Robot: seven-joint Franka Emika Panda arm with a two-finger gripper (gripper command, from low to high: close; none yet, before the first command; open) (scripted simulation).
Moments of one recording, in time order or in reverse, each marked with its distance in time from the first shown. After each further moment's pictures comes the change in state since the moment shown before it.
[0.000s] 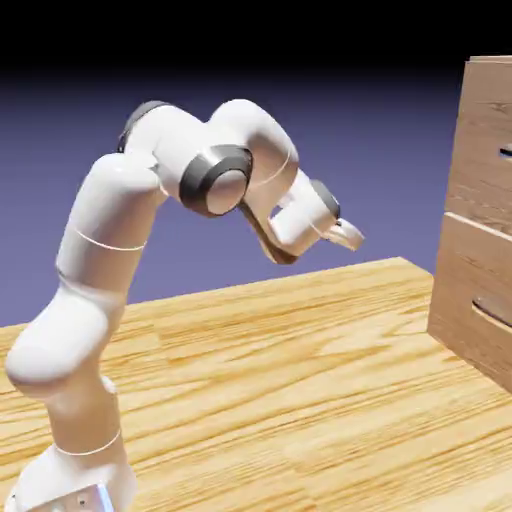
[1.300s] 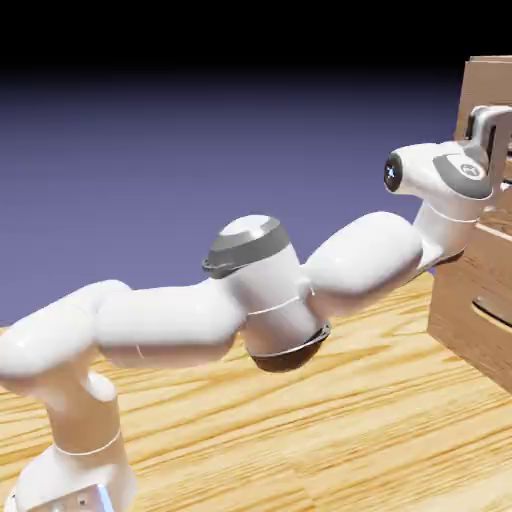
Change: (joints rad) arm -0.266 0.784 0.659 0.791 -0.988 -0.086 -1.516
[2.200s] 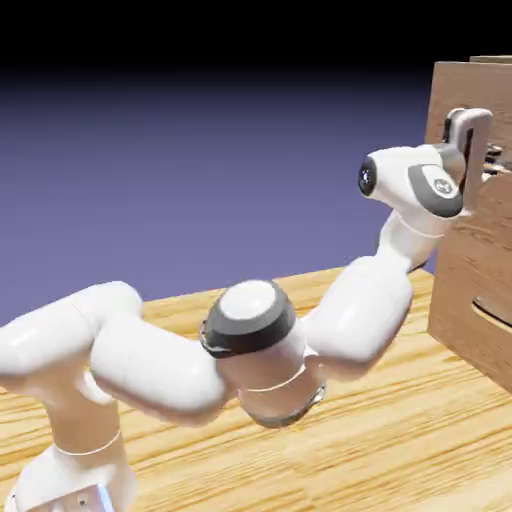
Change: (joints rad) arm -0.277 0.278 0.294 -0.556 -0.160 -0.307 -0.112
